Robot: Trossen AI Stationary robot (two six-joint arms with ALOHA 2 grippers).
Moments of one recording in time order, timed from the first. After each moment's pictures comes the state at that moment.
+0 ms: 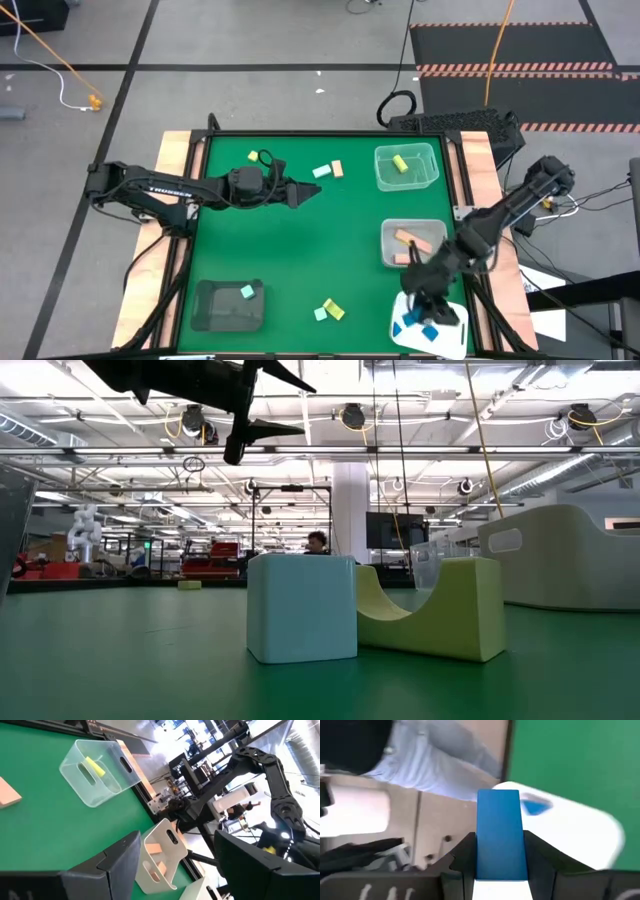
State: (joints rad) left arm 0.06 1.32 0.76 0.41 -0.13 -0.96; right arm 0.65 1.22 0.96 -0.57 -0.40 0.79
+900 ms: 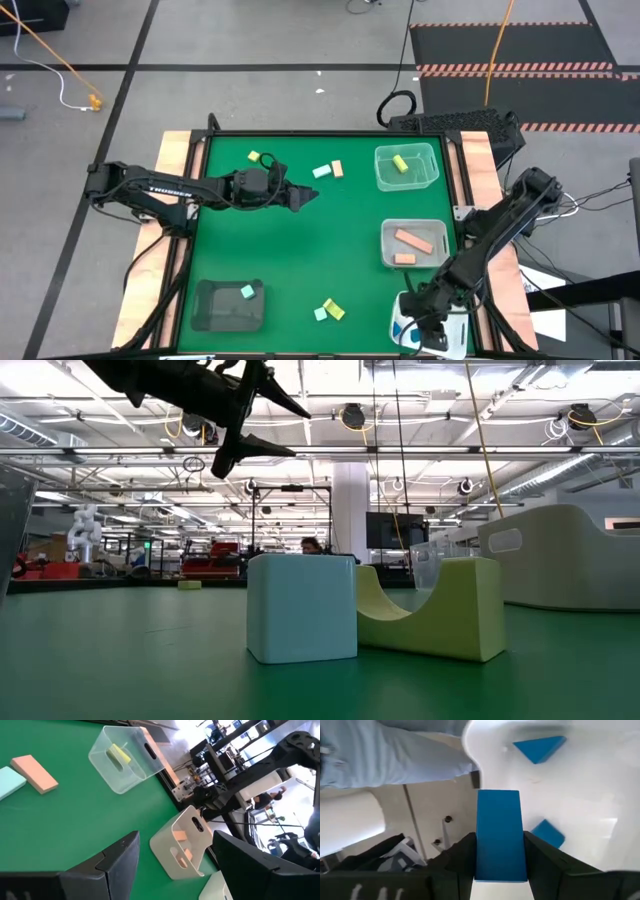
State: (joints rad) left arm 0.06 1.32 0.76 0.28 -0.14 -0.94; right arm 0.79 1.45 0.96 -0.53 -0.39 1.12
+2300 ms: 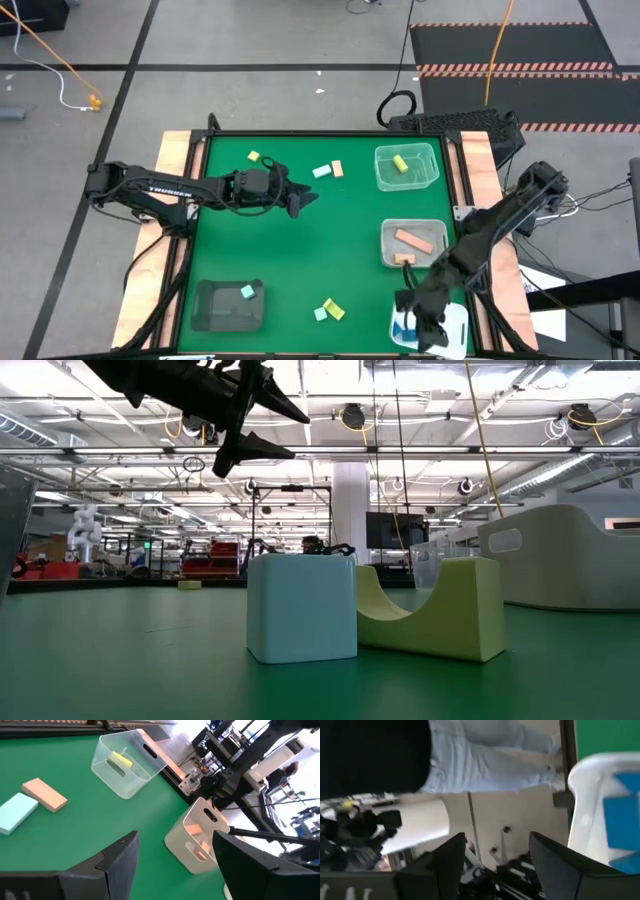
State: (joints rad) left arm 0.06 1.32 0.76 0.26 -0.14 -0.74; right arm 0.71 1.35 0.96 -0.26 -0.52 1.25
